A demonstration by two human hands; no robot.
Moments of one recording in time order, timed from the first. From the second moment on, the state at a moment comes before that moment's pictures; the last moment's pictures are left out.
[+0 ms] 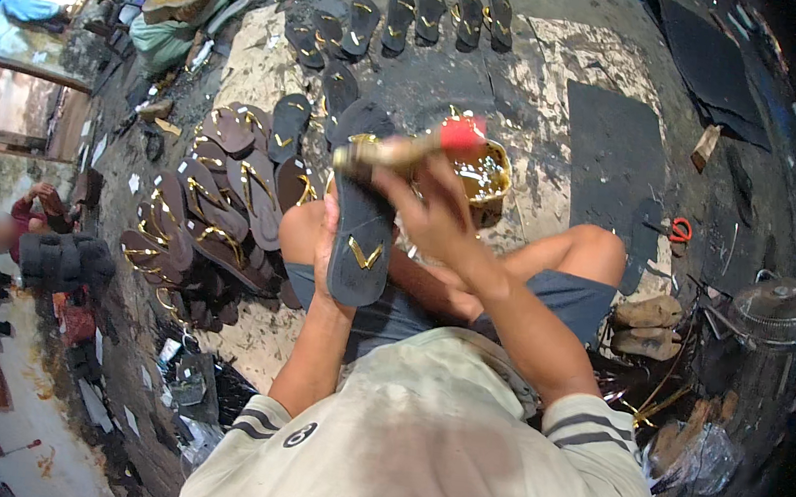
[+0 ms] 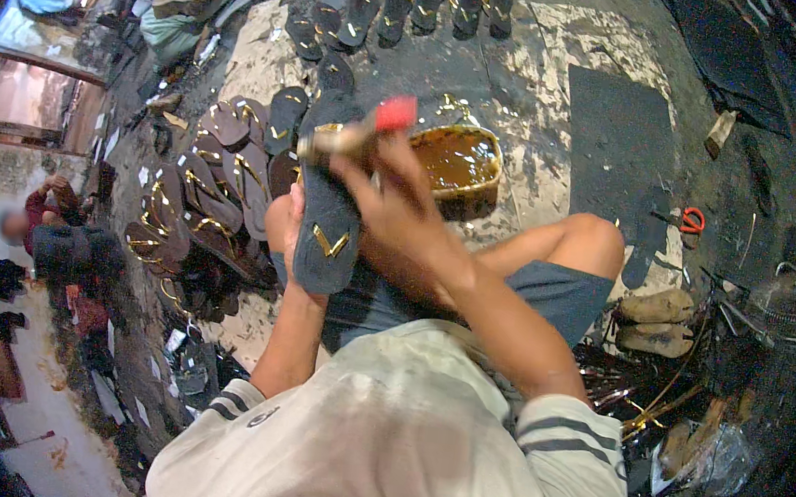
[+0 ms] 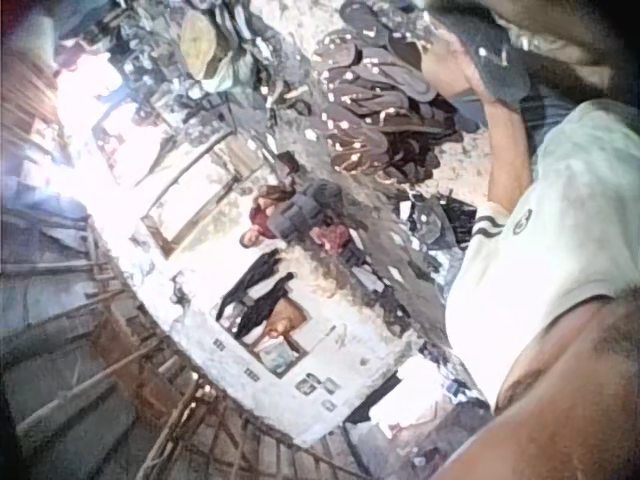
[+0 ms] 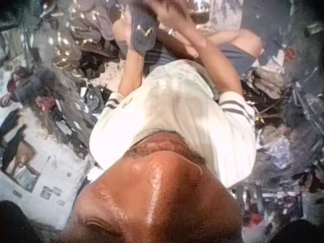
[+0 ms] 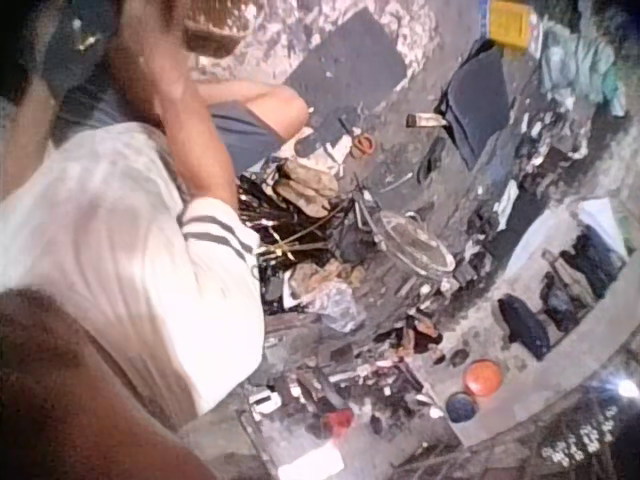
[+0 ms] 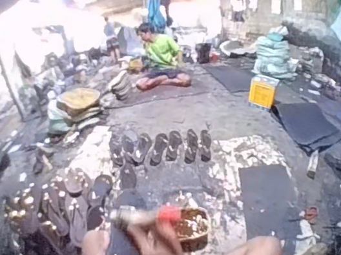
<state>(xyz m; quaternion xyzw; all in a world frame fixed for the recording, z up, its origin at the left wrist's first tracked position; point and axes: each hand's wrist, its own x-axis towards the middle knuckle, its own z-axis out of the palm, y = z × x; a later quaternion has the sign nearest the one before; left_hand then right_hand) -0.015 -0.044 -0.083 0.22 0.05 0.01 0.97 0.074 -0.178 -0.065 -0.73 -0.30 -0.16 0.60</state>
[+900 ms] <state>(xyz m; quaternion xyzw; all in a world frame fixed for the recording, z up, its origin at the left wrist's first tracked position) 0.018 -0.035 -0.079 0.25 0.06 0.08 0.96 0.019 -0.211 -0.042 -0.63 -0.24 0.11 0.73</state>
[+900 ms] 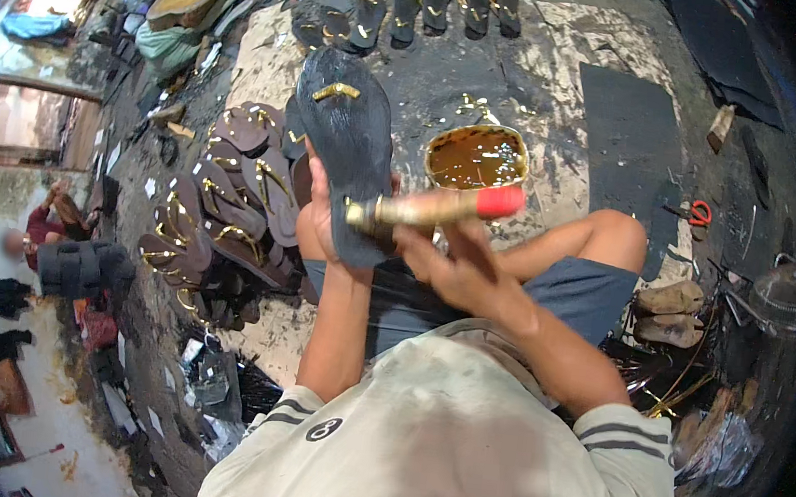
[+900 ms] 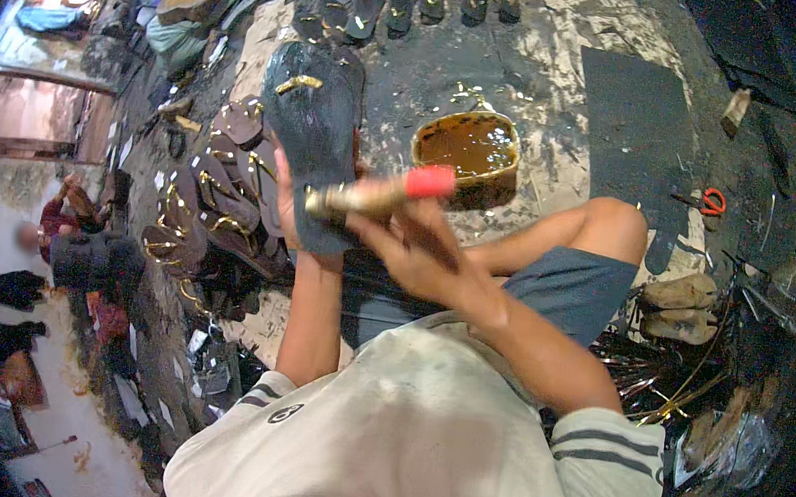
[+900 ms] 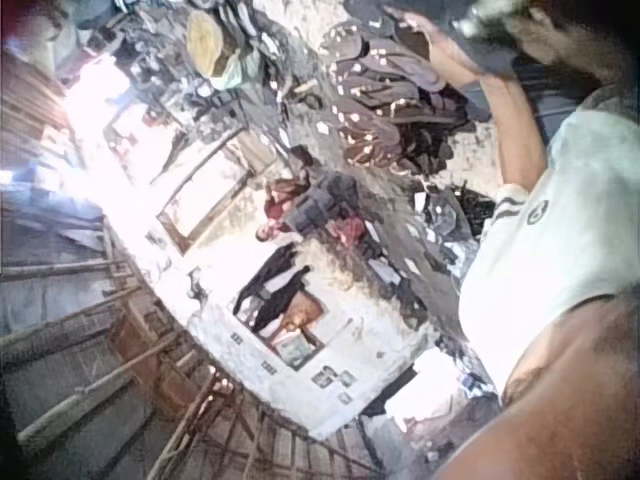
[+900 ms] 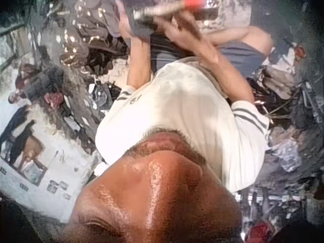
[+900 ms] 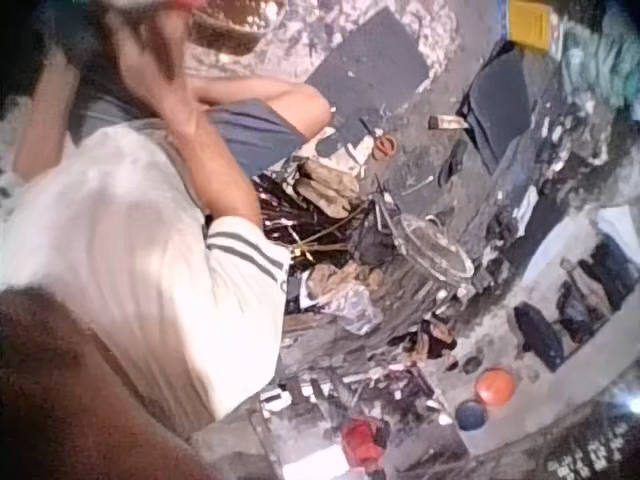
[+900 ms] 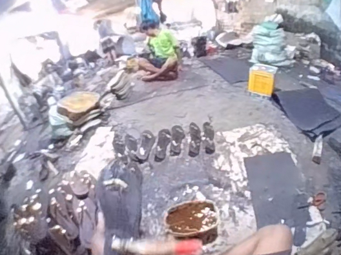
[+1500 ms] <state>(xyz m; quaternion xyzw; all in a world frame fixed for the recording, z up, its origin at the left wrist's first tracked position) 0.113 -0.016 -0.107 0.39 0.11 0.03 0.91 0.038 -0.199 -0.110 -0.68 -0.44 0.00 0.60</state>
